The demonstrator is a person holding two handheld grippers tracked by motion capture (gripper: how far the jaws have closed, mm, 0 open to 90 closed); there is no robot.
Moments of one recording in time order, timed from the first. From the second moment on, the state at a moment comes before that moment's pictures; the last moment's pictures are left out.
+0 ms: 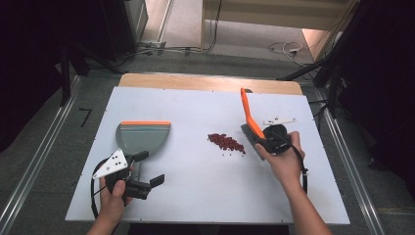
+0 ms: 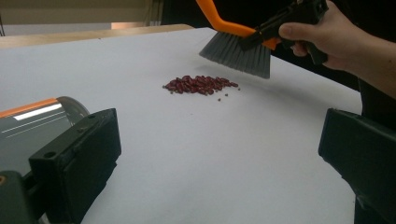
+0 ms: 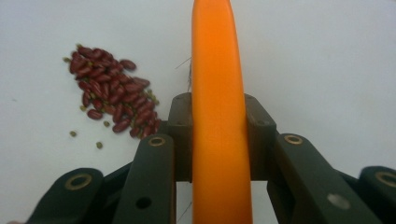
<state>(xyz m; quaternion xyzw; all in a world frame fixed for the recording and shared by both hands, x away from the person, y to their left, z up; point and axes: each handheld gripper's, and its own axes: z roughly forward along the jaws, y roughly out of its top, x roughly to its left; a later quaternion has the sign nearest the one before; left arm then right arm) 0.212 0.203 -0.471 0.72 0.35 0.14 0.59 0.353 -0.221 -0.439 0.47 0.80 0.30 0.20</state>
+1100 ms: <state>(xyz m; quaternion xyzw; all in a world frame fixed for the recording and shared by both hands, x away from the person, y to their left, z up) 0.212 0.206 -0.471 0.71 0.35 0.14 0.59 0.347 -0.174 -0.443 0.48 0.78 0.32 0.23</state>
